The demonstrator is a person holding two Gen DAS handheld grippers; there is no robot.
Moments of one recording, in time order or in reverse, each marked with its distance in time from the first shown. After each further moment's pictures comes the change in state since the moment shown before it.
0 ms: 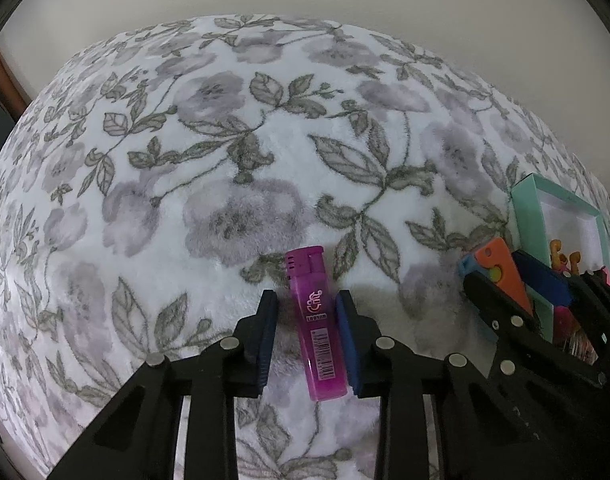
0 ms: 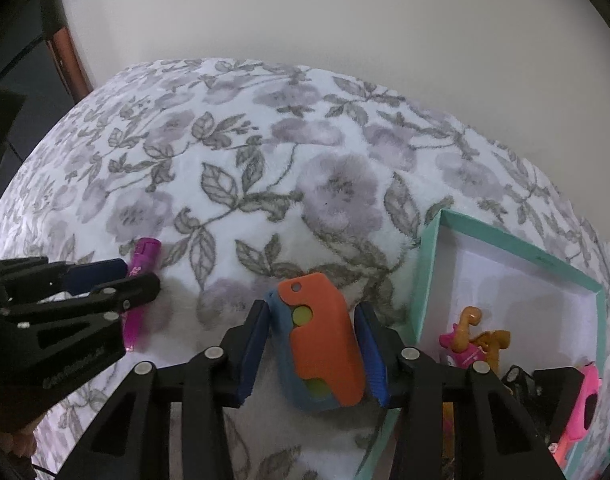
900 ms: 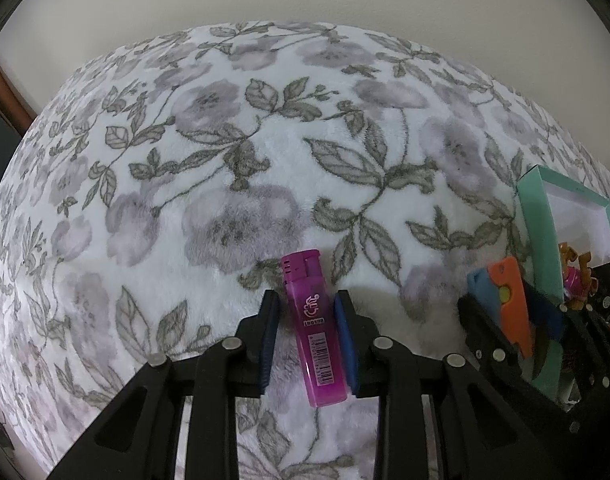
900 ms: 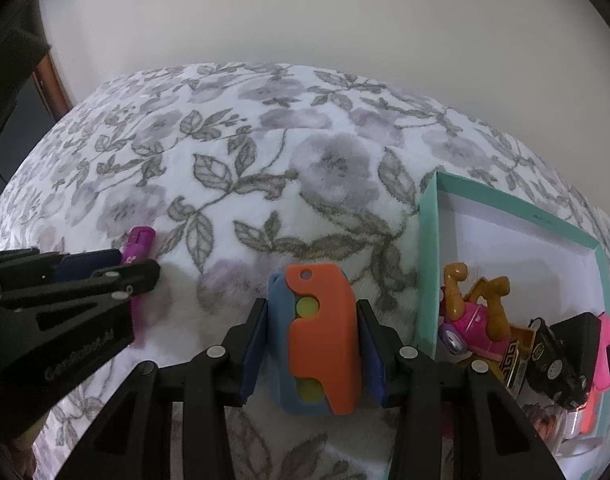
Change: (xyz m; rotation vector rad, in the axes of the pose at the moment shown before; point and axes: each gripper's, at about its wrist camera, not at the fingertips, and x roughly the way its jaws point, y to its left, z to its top) left arm -0.002 -0.014 -0.004 0.036 -0.016 0.050; right arm 0.001 0.008 -0.021 0.078 -0.040 -0.045
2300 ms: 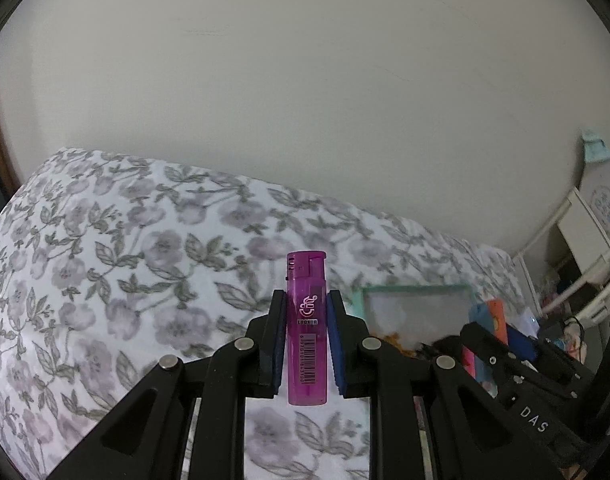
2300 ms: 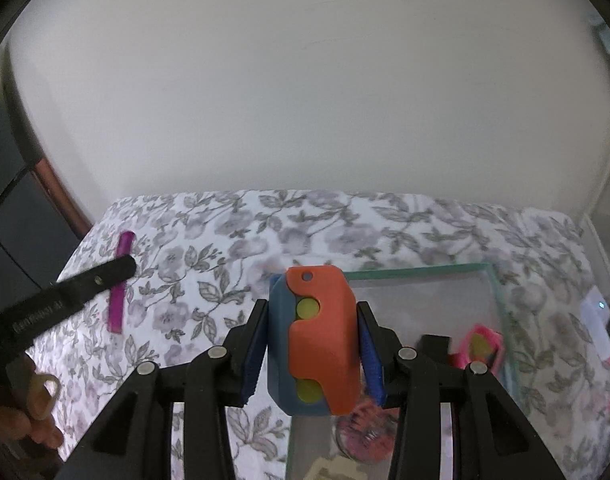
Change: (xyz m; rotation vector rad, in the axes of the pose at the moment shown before) left arm -0.164 -0.029 0.015 0.016 -0.340 -0.272; right arm -0.158 -0.103 0.014 0.245 -0.221 0.066
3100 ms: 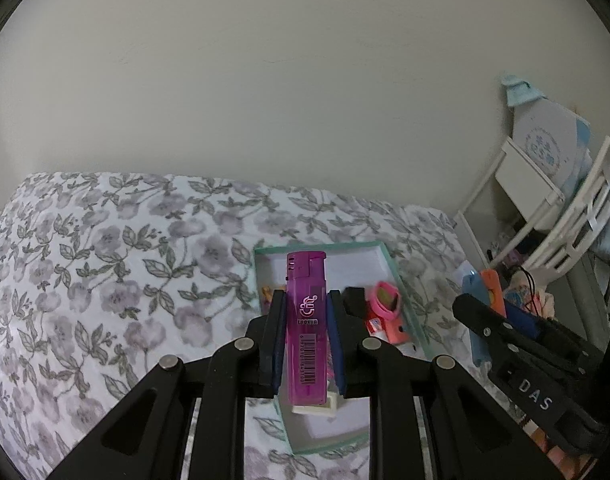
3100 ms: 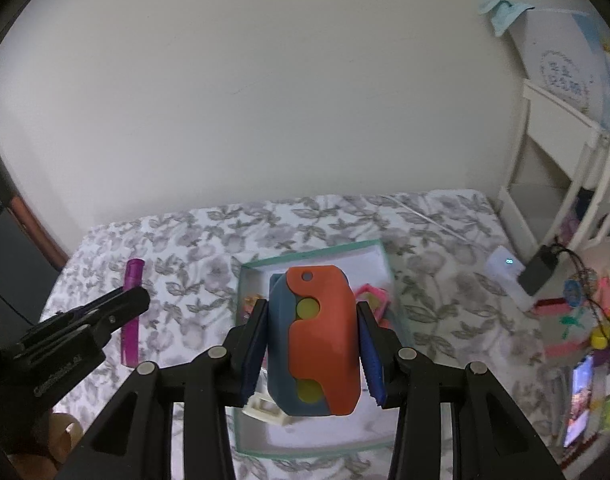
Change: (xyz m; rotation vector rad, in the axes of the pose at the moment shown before) left arm -0.059 -0.108 -0.045 0.130 0.035 -0.091; right arm -0.118 -0.062 -0.027 0.111 -0.027 -0.151
